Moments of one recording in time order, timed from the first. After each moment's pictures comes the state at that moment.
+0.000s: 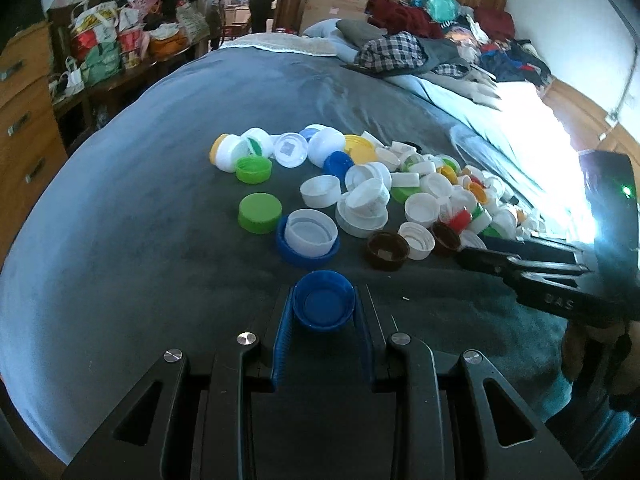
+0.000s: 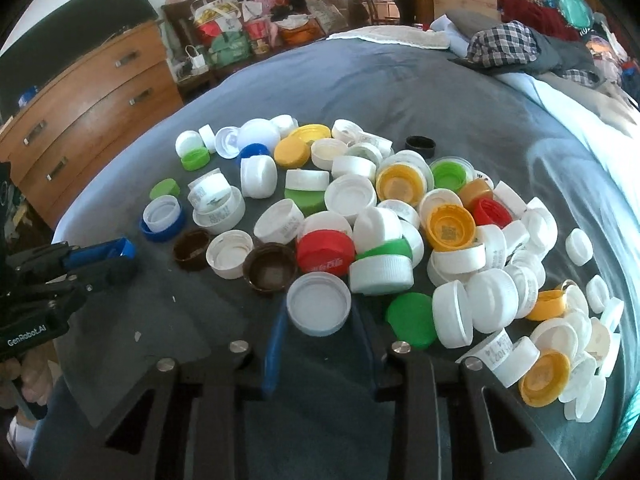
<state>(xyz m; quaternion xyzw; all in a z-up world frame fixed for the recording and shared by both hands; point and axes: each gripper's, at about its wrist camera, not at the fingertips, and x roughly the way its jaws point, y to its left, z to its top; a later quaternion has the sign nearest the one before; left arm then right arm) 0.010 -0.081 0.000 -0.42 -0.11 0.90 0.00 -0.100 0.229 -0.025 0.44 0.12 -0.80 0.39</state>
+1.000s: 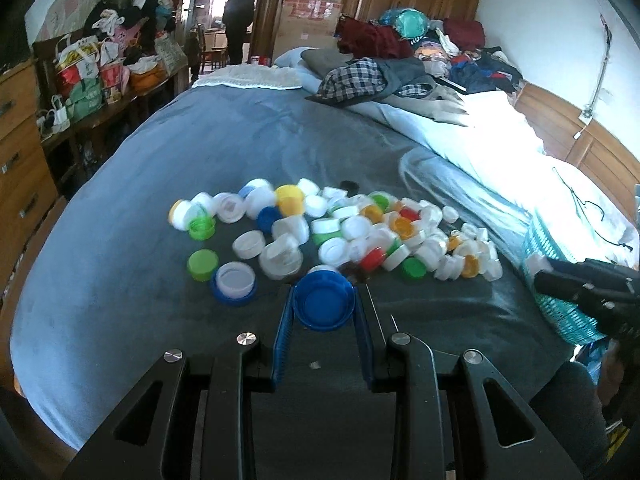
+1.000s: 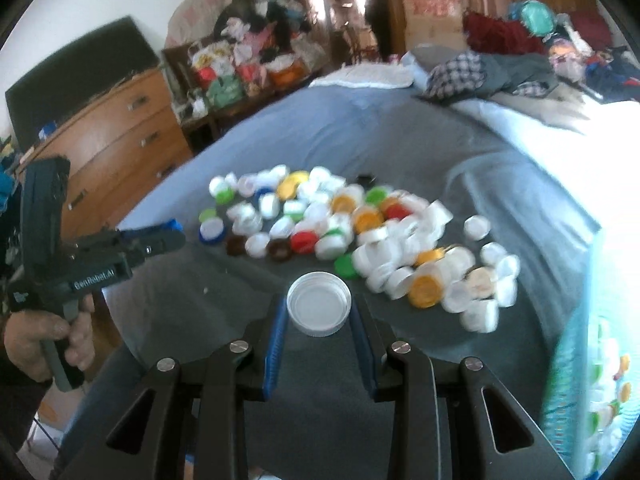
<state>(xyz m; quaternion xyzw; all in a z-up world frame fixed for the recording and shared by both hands) 0.019 -0.025 0.066 -0.38 -0.09 0.92 0.03 -0.037 0.346 0.077 0.38 0.08 -0.84 0.37</state>
